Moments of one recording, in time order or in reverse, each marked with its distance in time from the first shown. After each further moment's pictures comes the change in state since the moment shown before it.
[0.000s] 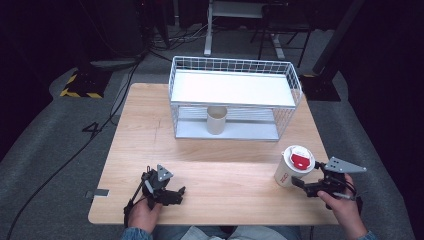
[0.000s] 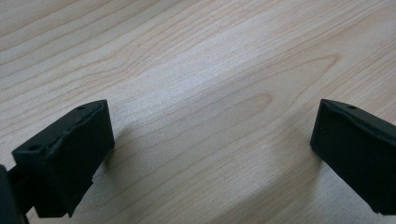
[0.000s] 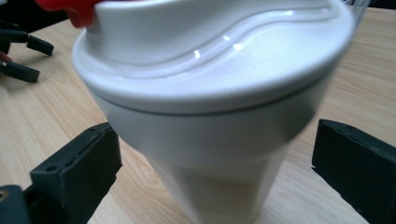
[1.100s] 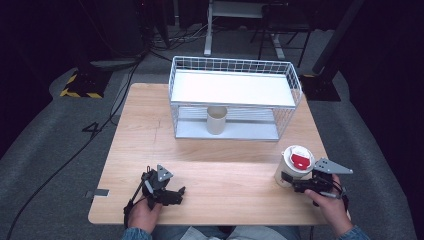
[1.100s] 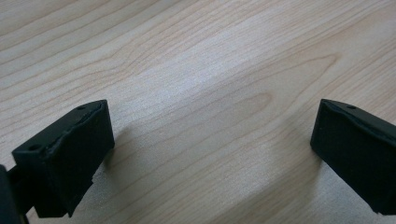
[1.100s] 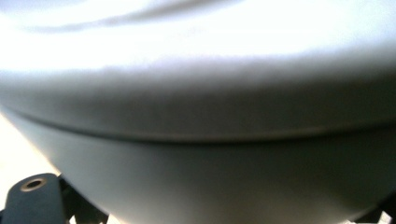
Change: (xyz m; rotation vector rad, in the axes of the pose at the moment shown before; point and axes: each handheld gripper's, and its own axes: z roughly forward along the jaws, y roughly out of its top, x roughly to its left) left arm 0.000 0.000 0.000 0.000 0.000 0.000; right arm 0.005 -0.011 0.029 -0.063 -0.055 -0.008
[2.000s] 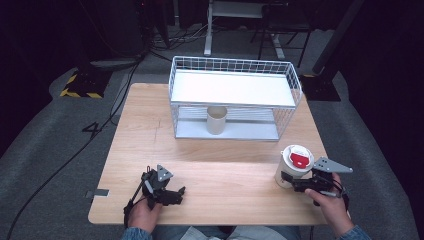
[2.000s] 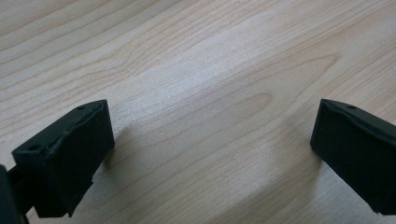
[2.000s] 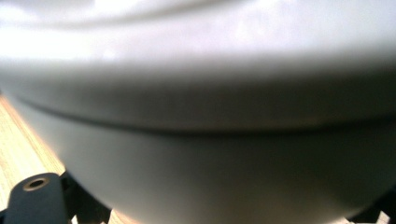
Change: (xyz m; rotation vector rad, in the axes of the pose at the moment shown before) left arm 0.000 0.000 0.000 0.001 0.001 0.001; right arm 0.002 0.005 0.000 0.021 -0.001 0.005
